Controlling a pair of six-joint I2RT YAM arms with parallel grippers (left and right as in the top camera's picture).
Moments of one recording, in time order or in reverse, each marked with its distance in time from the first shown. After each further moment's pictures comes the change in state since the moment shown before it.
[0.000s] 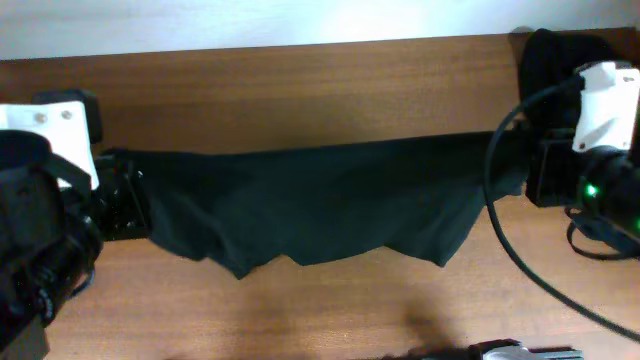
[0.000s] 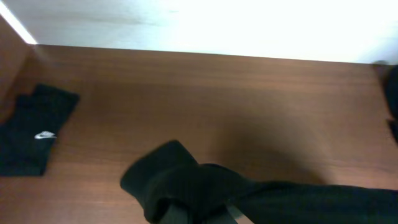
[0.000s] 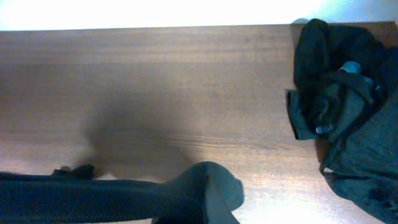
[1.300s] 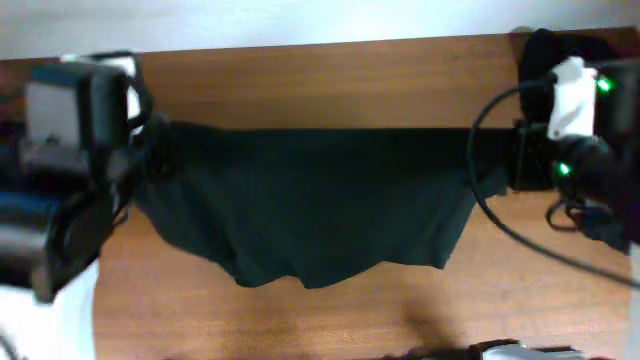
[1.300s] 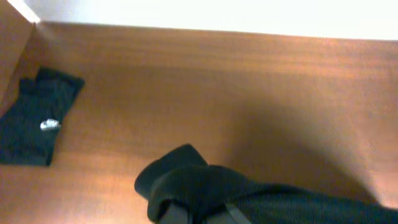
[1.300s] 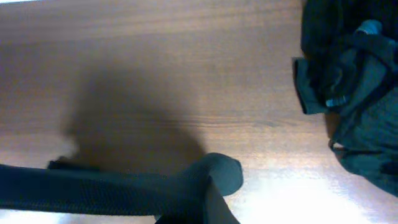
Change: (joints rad) left arm 0.001 0.128 -0.140 0.123 -0.087 -0.010; right arm -0.004 0.066 -0.106 0.015 0.016 0.048
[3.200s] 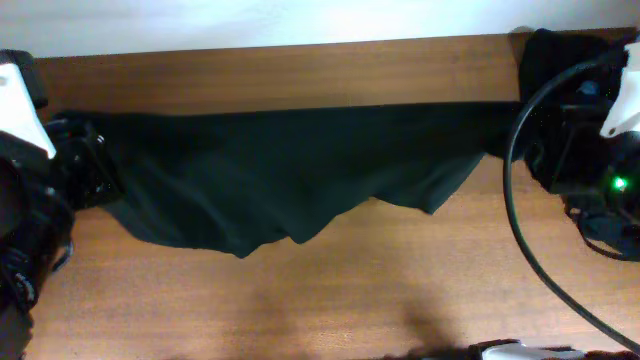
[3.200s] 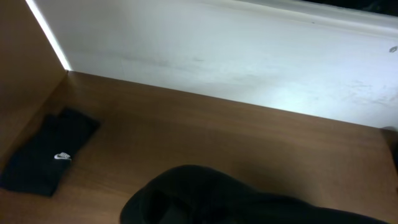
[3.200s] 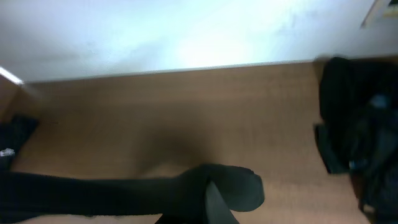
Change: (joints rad) left arm 0.067 0.006 0.426 -0.127 0.005 -0.032; right arm 0.000 0.017 0.339 -0.015 -0.106 0.031
